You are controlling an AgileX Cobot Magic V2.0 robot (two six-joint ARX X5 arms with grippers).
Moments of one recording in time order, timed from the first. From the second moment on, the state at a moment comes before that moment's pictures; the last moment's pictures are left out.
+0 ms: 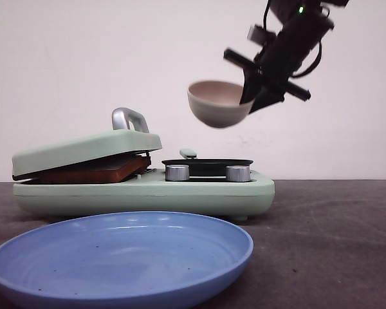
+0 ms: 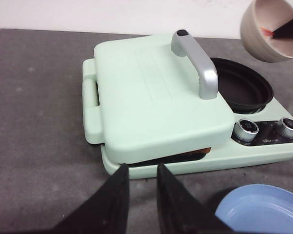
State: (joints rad) left arm -0.07 0.47 0.50 -0.35 0.26 -0.07; right arm 0.29 1.93 1.64 -0.35 -0.28 0.32
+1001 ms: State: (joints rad) left arm -0.07 0.47 0.50 -0.36 0.26 -0.07; right arm 0.52 1.95 1.64 0.00 0.57 -0.46
